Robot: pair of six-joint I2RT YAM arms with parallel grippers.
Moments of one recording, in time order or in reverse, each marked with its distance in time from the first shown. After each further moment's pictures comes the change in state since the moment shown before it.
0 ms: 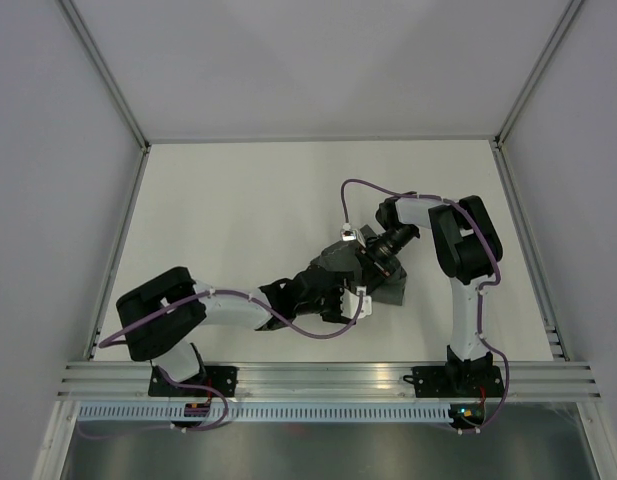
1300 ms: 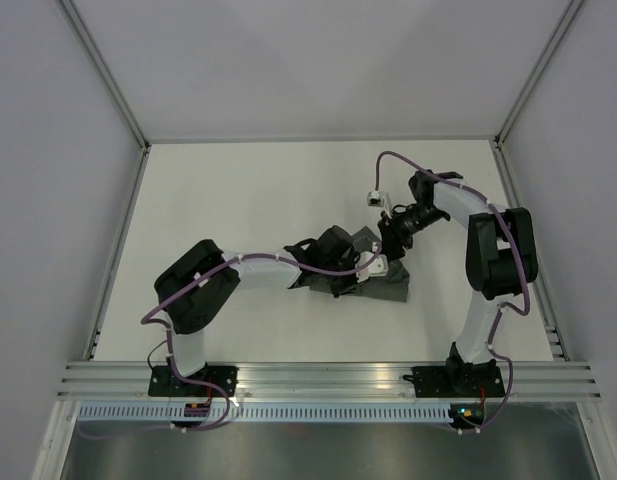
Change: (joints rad) left arm 0.139 0.266 0.407 -0.413 0.295 -0.211; right arm -0.144 -0.178 0.031 0.051 0.043 0.042
